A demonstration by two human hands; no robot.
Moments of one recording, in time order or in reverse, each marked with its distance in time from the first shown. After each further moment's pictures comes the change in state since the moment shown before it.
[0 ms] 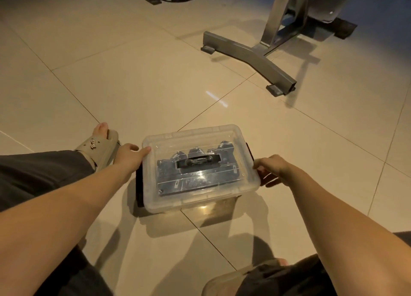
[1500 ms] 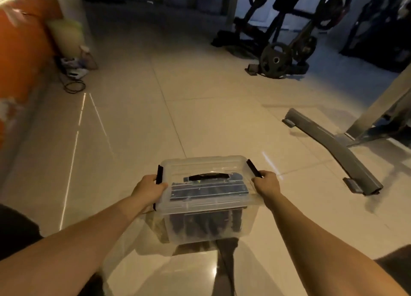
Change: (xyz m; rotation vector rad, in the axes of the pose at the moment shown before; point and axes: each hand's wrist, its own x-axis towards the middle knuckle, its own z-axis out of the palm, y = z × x) left_hand -0.048 -0.060 -0.143 -0.048 0.163 -0.043; right_hand -0.012 -0.187 0.165 -0.118 0.156 -0.507
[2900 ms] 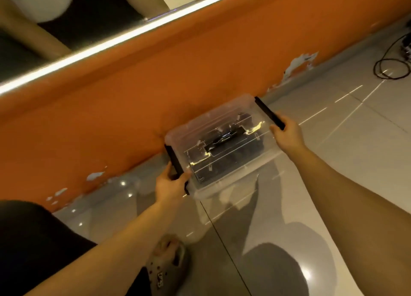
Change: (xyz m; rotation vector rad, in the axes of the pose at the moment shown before) left_hand 0.040 -0.221 -0.228 -1.066 1.355 -0.665; right_hand -0.071 -0.426 0.637 -0.205 -1.270 -1.004
